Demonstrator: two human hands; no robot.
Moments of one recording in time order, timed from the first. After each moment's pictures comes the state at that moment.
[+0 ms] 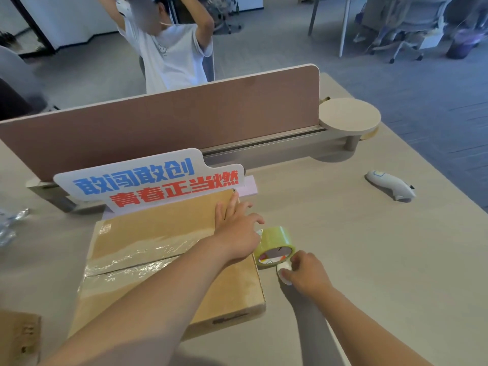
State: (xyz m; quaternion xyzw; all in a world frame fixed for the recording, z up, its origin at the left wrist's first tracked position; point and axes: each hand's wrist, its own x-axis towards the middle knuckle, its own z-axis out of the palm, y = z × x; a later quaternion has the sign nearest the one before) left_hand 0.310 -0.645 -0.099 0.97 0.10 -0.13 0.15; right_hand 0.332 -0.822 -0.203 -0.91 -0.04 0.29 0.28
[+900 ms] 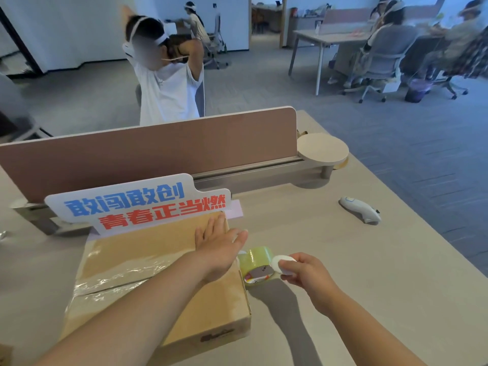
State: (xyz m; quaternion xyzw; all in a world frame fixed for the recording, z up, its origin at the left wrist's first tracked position) left_hand 0.298 -0.636 -0.081 0.95 0.15 -0.17 0.20; right_hand 0.324 -0.848 -0.096 -0.71 0.05 0.31 0.64
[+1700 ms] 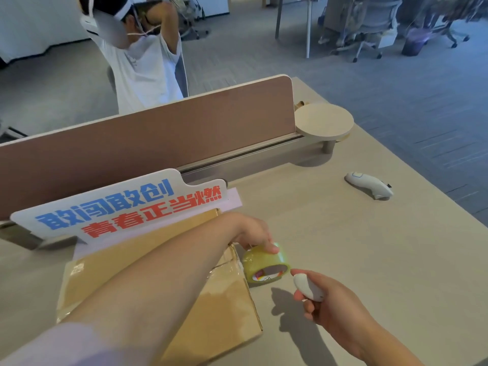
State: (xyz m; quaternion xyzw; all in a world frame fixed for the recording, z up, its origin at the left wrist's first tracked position) left_hand 0.405 -0.653 -0.110 0.80 0.04 -0.50 0.33; right_hand 0.294 -0.856 -0.097 -0.57 0.18 0.38 0.70
